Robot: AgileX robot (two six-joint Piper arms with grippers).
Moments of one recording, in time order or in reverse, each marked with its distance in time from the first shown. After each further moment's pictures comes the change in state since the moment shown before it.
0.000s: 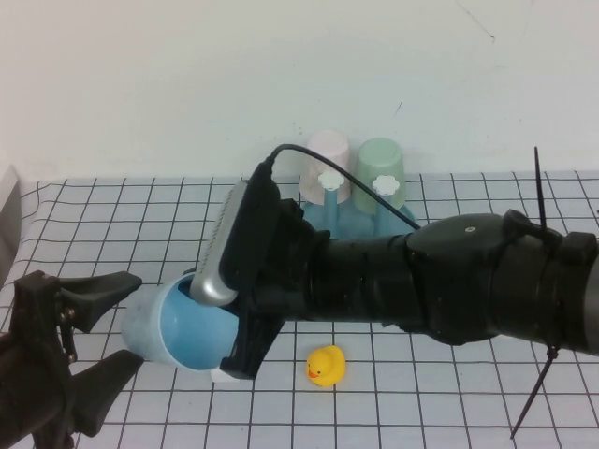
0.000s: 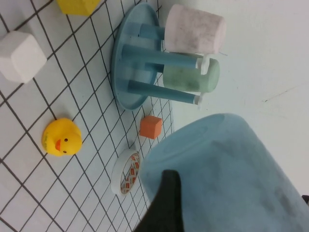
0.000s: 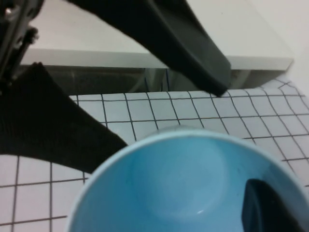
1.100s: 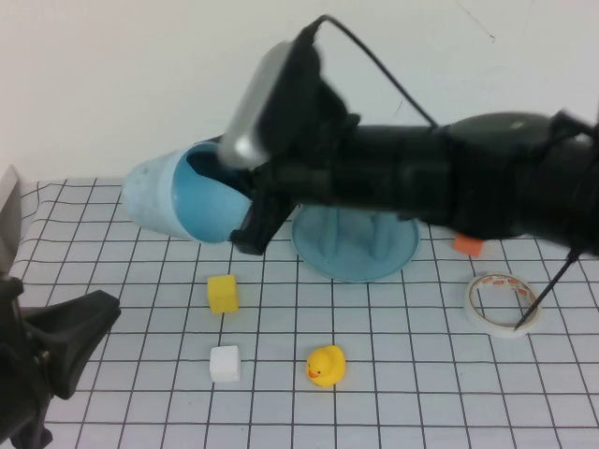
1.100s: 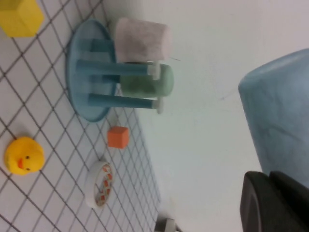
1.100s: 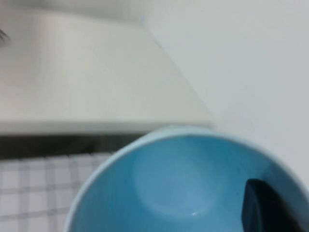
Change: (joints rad) right arm -0.135 0.002 -0.190 -0.026 0.088 0.027; left arm 0.000 -0.153 0.010 0.000 -0.022 0.030
